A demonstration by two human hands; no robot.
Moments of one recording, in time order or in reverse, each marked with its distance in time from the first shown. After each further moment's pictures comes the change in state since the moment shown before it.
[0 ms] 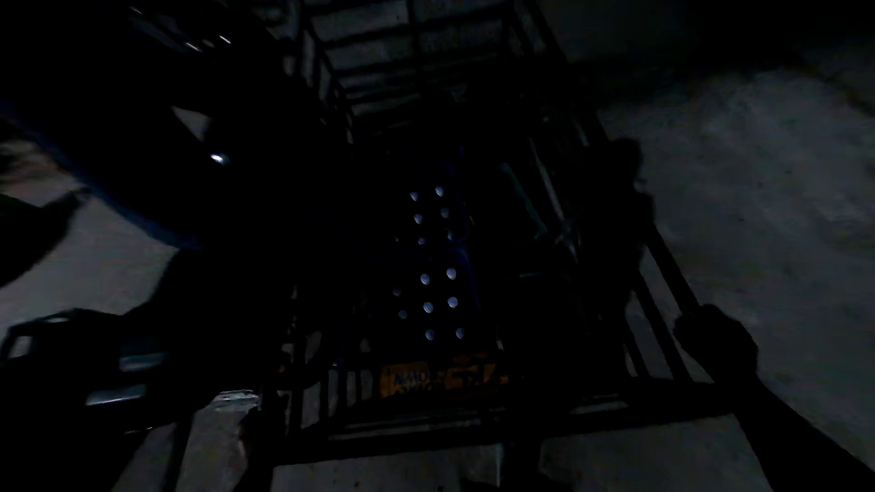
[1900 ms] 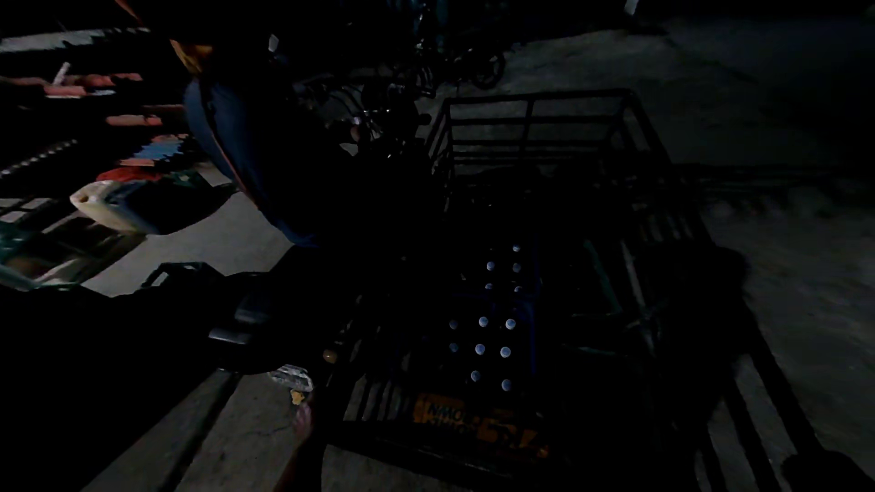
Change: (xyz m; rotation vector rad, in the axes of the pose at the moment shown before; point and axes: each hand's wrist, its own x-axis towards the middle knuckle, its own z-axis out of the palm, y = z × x) left_hand 0.010 -0.003 0.009 -0.043 0.041 -0.040; right_hand 0.013 0.012 0.019 -0.001 0.024 0.041
